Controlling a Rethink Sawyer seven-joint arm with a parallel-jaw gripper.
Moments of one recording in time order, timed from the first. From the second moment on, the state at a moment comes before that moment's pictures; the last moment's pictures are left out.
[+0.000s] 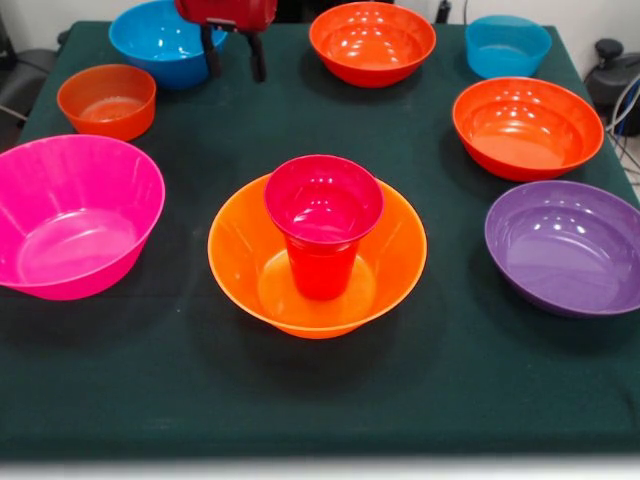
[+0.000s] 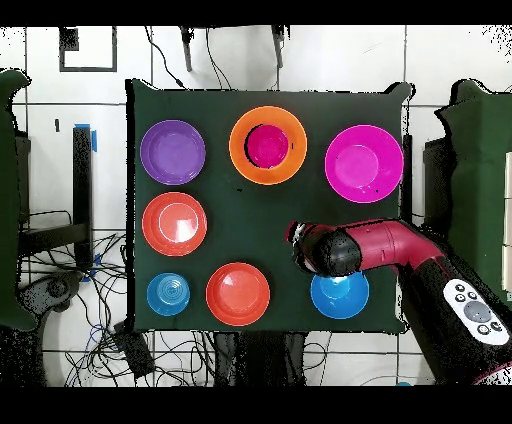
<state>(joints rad) -0.93 -0.65 0.64 1.88 -0.76 0.62 2.27</state>
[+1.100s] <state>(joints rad) -0.92 -0.63 0.75 1.66 -0.71 0.83 2.12</state>
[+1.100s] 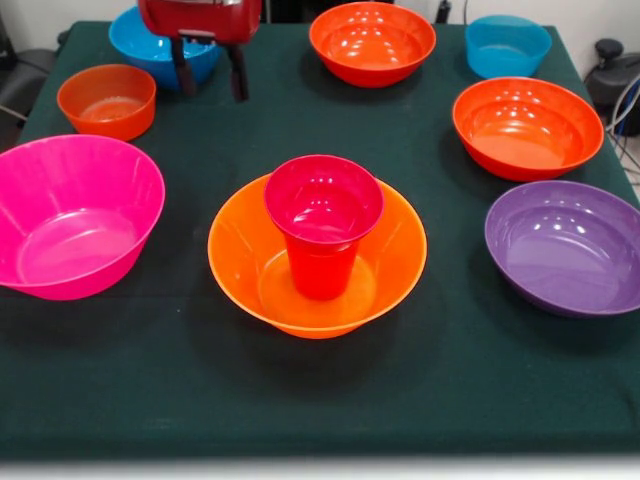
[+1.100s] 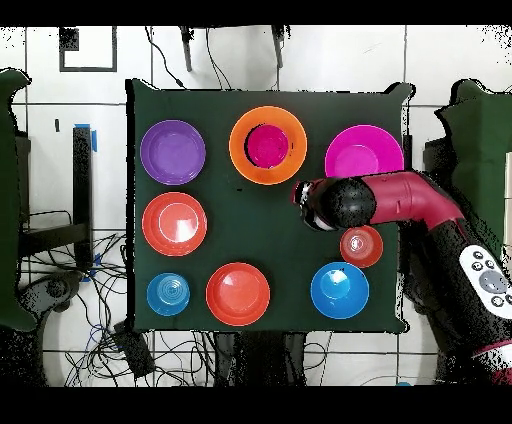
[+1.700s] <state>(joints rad) -0.89 -0.57 0.75 1.48 -0.71 0.90 2.05</state>
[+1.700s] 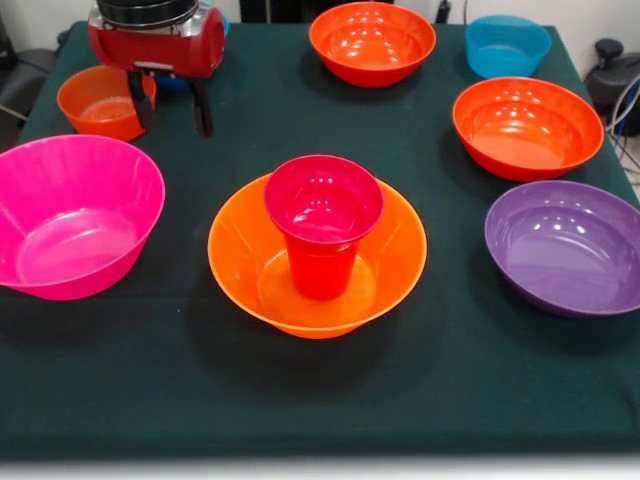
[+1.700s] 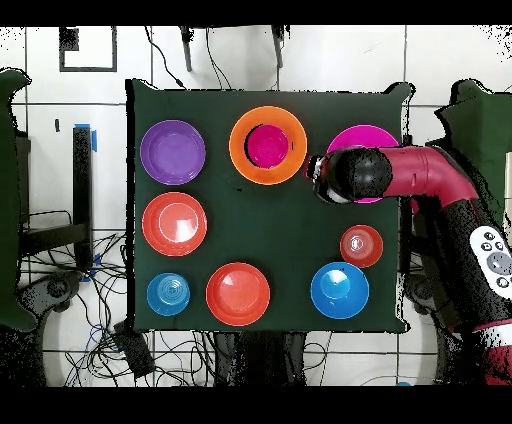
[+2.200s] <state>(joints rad) -0.86 -0.55 0.75 1.38 -0.71 0.96 1.97</state>
